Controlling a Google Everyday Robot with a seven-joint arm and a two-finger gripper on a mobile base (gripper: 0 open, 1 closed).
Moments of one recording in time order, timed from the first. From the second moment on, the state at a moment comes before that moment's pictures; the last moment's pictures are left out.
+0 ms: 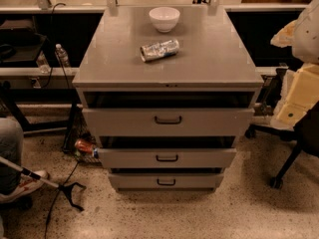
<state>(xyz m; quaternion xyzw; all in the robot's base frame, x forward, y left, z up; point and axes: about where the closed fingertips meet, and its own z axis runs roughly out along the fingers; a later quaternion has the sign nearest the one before) 0.438 -0.213 0.989 -0.60 0.78 -0.05 0.18</state>
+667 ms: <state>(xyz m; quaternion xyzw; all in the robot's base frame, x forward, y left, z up) 0.434 -0.220 0.939 -0.61 0.77 -0.02 0.17</state>
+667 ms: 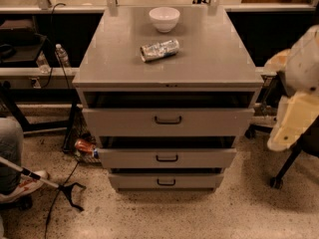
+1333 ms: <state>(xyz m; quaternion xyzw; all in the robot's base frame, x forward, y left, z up) 0.426 -0.222 0.834 -0.63 0.76 0.04 0.15</state>
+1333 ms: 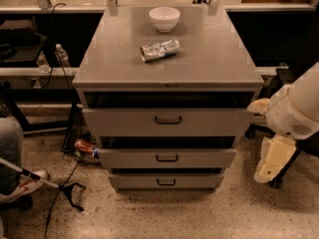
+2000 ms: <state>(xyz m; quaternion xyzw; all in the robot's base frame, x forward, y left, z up) 0.419 -0.210 0.769 -0.63 0.76 0.09 0.13</state>
